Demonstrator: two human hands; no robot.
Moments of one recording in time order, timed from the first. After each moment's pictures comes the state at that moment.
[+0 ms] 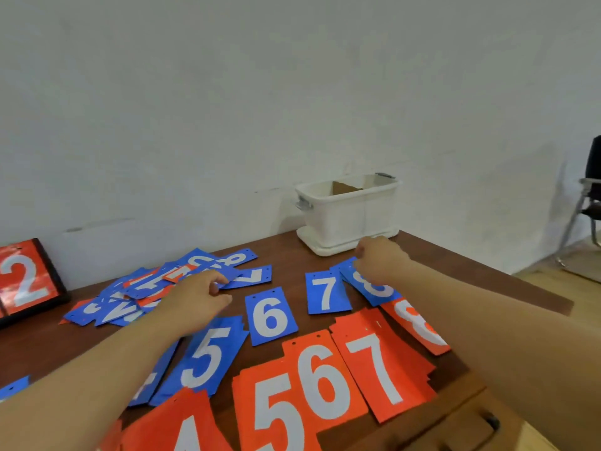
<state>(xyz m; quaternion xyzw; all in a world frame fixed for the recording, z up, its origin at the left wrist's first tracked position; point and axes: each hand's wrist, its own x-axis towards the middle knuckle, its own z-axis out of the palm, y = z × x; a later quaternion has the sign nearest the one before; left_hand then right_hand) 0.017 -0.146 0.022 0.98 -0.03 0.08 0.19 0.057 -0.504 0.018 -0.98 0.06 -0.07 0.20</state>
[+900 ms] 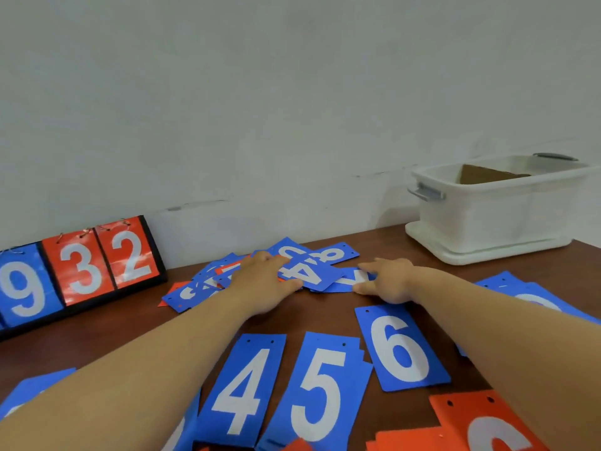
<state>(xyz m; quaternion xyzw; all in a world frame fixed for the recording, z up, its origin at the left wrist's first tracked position) 0.125 -0.052 -0.002 0.99 0.02 0.06 0.08 0.159 -0.316 0.002 -0.98 -0.11 0.12 0.09</state>
